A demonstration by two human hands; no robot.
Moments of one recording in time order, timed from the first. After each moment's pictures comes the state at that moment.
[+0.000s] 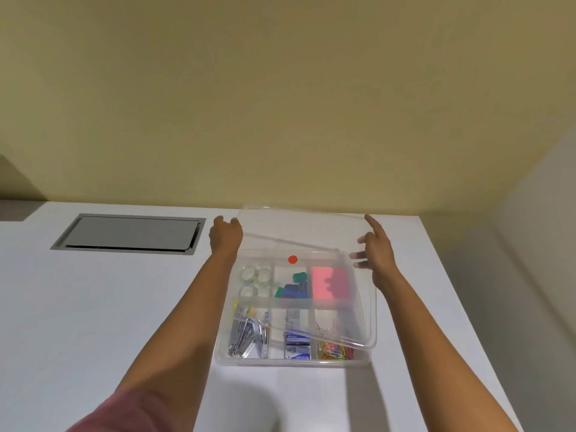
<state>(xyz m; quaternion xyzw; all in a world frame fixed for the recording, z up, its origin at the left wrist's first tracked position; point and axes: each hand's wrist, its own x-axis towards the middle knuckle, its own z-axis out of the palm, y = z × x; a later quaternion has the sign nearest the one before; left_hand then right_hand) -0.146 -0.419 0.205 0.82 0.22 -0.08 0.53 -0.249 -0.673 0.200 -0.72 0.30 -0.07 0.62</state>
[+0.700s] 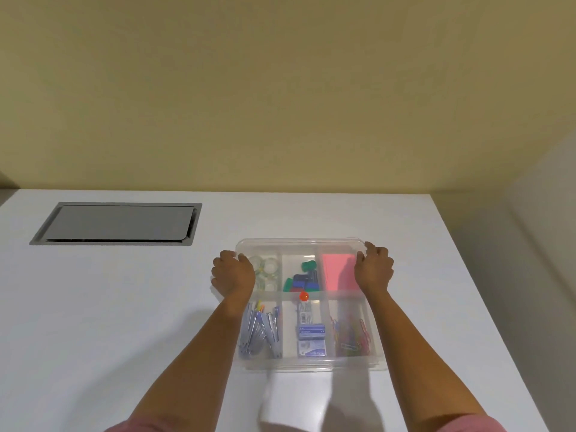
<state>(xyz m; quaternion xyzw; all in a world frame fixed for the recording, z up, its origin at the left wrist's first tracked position) -0.173 -0.409 0.099 0.90 0.23 -0.07 0.36 -0.235 -0.653 0.093 -0.90 0.37 -0.02 0.24</state>
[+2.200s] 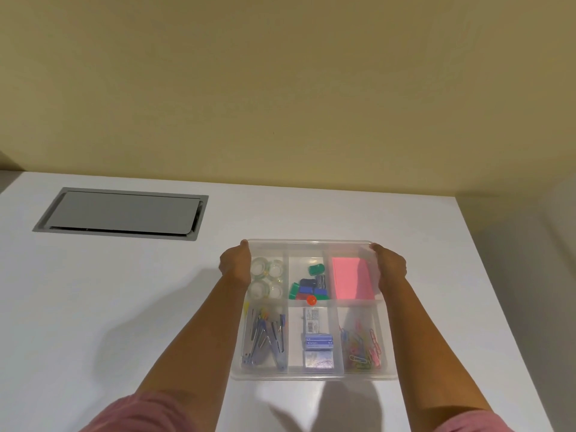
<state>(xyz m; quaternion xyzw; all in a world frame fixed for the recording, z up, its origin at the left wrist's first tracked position) -0.114 -0.405 0.080 0.77 0.37 -0.18 0.49 -0.187 -0.680 0.089 -0.60 0.57 -0.02 0.55</state>
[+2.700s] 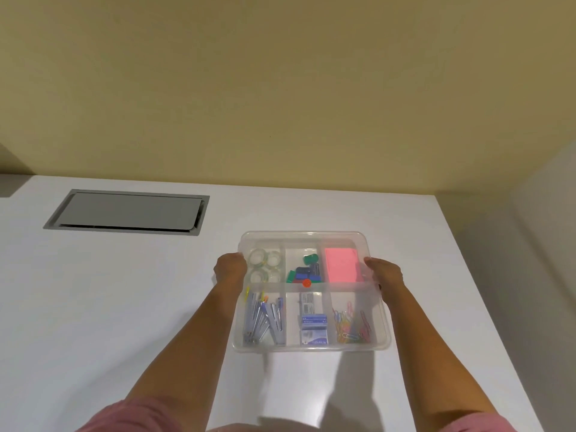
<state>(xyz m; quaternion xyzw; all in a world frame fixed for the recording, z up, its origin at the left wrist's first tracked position) -0.161 -0.382 0.085 0.84 0.28 -0.18 0.43 -0.258 -0.680 0.087 -0.66 0.46 0.00 0.59</state>
